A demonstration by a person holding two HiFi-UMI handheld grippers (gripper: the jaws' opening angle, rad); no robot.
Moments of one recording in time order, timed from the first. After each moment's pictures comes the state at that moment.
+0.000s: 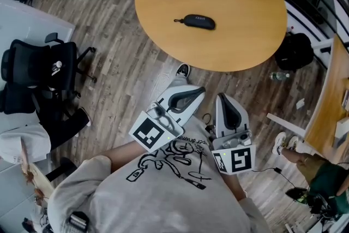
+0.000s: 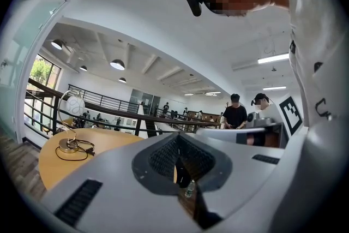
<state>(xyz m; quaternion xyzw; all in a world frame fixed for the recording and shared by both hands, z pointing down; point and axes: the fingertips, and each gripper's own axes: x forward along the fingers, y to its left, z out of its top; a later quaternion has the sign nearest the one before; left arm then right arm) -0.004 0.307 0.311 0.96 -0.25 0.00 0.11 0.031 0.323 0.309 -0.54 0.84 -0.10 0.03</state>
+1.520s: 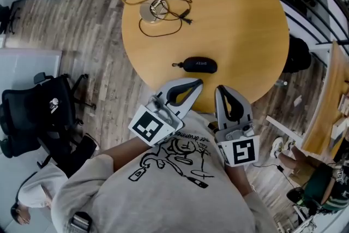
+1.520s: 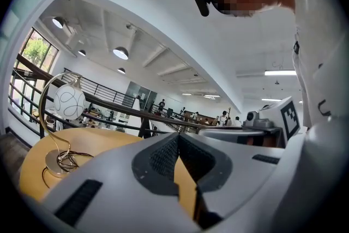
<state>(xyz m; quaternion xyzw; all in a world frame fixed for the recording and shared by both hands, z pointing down) -0.023 0.007 0.328 0.96 -0.21 -0.01 0.16 0.011 0.028 0.322 -0.55 0.83 -0.07 -0.06</state>
